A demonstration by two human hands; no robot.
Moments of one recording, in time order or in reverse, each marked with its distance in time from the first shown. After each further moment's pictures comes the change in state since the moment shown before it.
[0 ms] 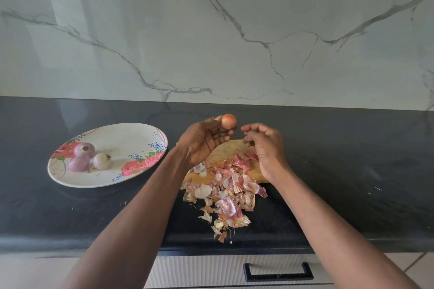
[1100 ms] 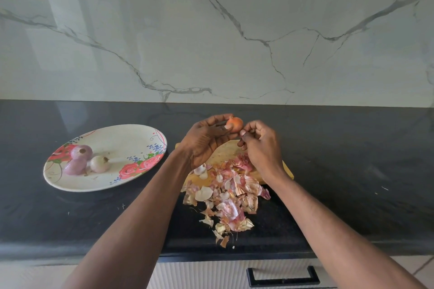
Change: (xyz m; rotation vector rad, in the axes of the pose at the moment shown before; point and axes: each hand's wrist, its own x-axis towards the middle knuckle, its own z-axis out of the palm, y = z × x) left_hand 0.000 -0.004 0.004 0.097 -0.054 0.076; right_hand -0.004 0.011 0.005 -0.335 -0.007 -0.238
